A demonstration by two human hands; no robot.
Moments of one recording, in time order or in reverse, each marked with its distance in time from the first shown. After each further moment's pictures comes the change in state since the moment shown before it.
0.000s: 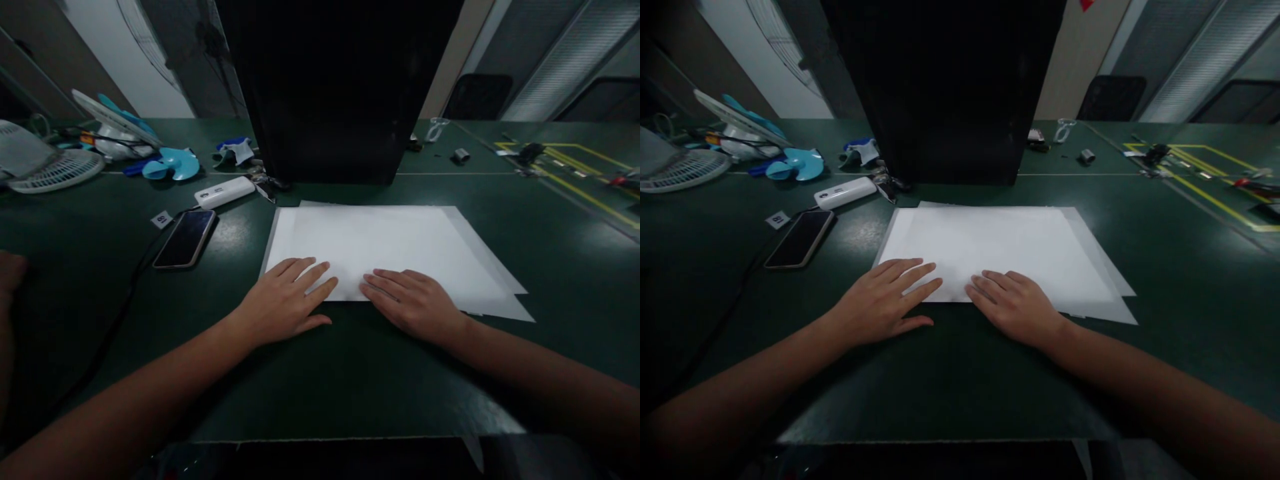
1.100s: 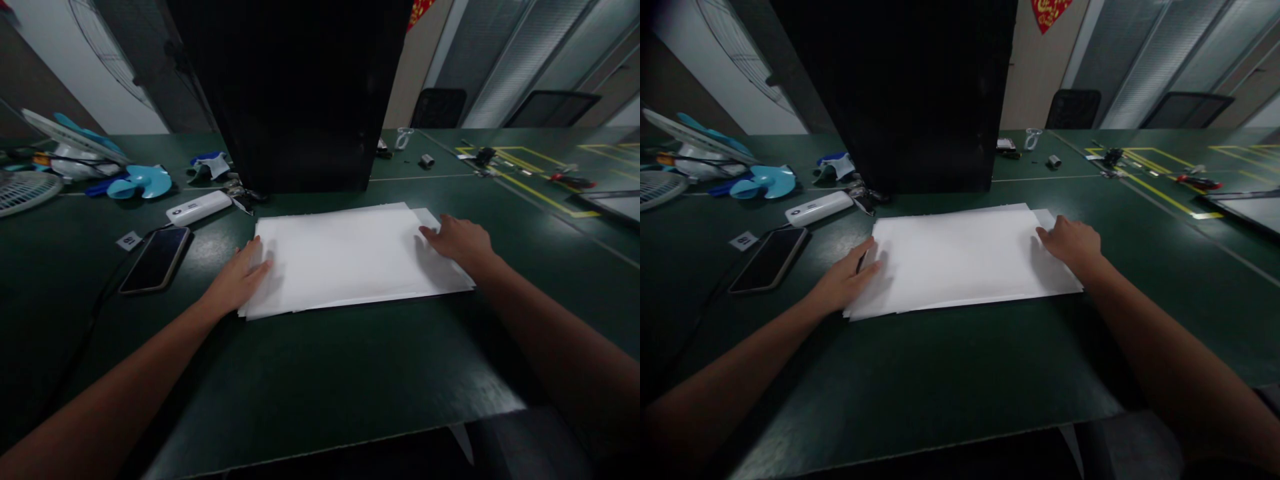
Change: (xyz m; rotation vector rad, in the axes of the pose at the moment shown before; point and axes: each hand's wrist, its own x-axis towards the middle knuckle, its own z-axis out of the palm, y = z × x) left_hand -0.009 -0.079 0.050 -0.456 -0.053 -0.785; right_hand -0.066 0.161 0.008 -0.049 -0.606 1.347
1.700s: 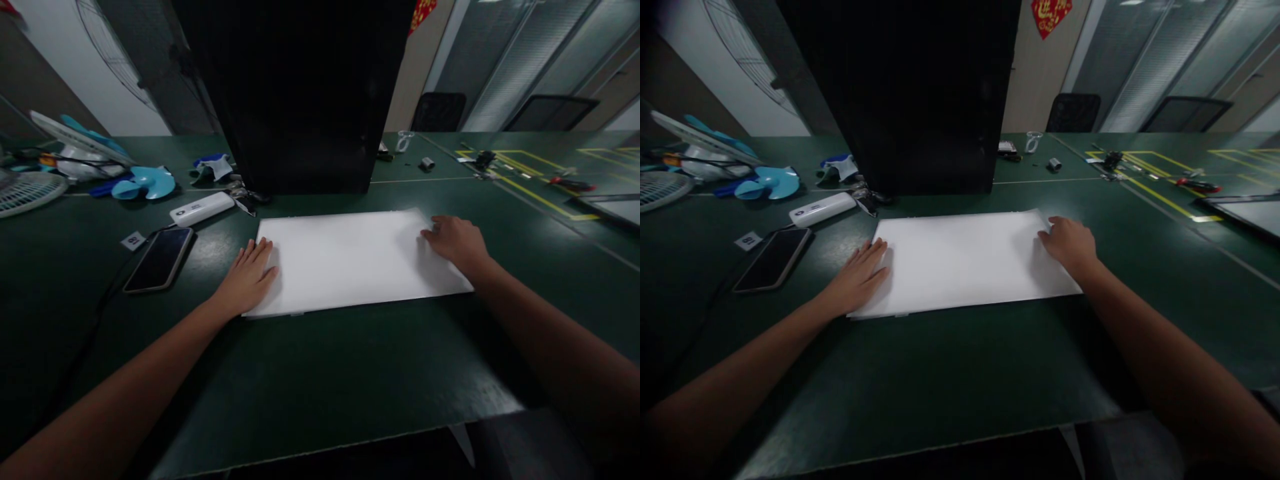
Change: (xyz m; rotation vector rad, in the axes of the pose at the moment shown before) left_hand 0.002 0.000 0.013 0.294 -0.081 0.095; right_hand 0.000 0.000 0.008 0.083 0.128 -0.094
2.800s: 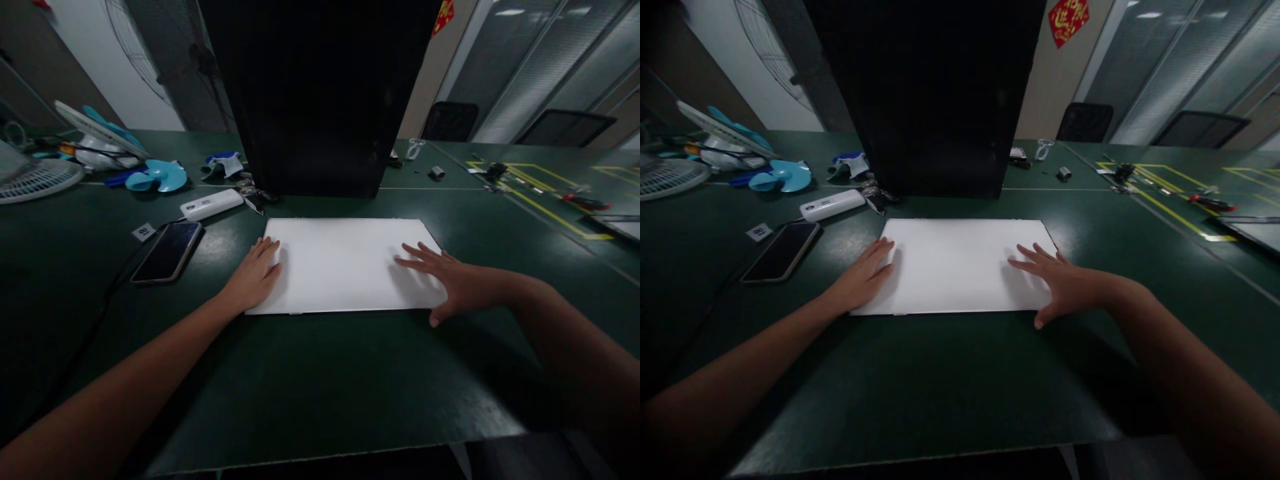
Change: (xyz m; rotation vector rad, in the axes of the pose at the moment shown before) left_hand 0.001 0.004 -0.005 -0.186 0.055 -0.020; right_hand -0.041 -0.004 -0.035 0.033 -0.647 -0.748
